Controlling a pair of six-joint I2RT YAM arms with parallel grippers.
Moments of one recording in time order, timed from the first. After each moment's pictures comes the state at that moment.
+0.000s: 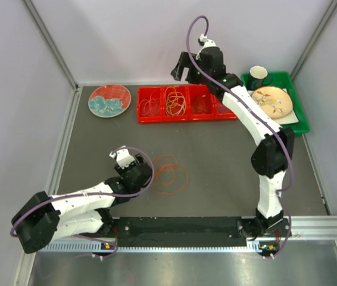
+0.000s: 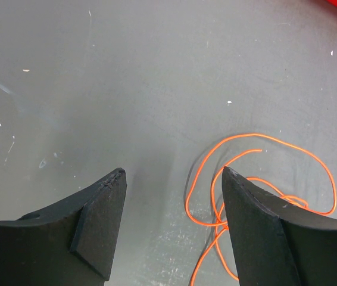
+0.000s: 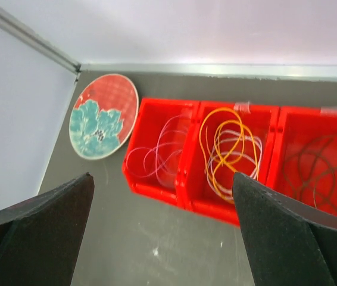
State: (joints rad) left arm -0.88 1.06 0.36 -0.09 -0.83 -1.05; right arm 0.49 2.05 2.08 -0.35 -0.04 0.50
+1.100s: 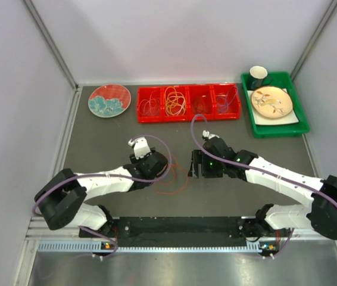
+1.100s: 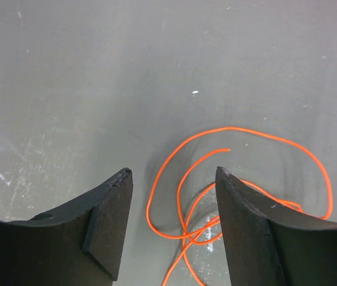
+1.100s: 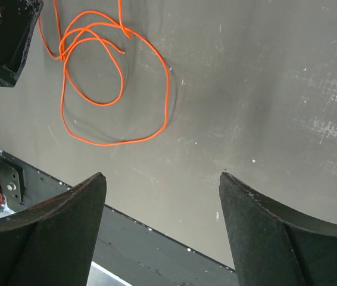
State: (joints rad) left arm -0.88 1.37 0.59 -0.12 -0.76 -0.95; right arm 0.84 1.23 0.81 -0.48 -0.01 0.73
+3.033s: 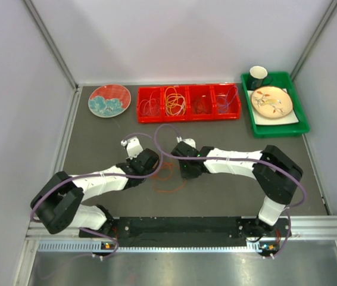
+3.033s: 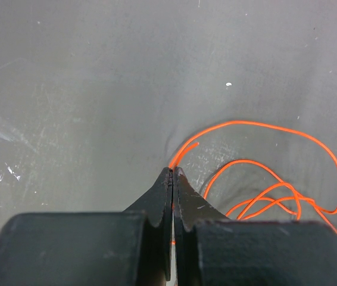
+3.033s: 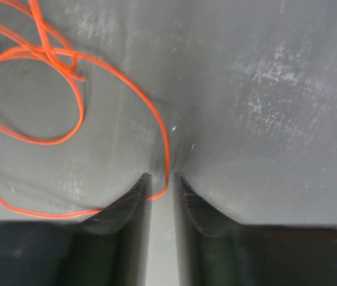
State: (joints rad) left arm -0.76 1.34 0.55 -0.15 -0.59 -0.97; right arm 0.97 1.71 1.03 -0.46 0.16 0.72
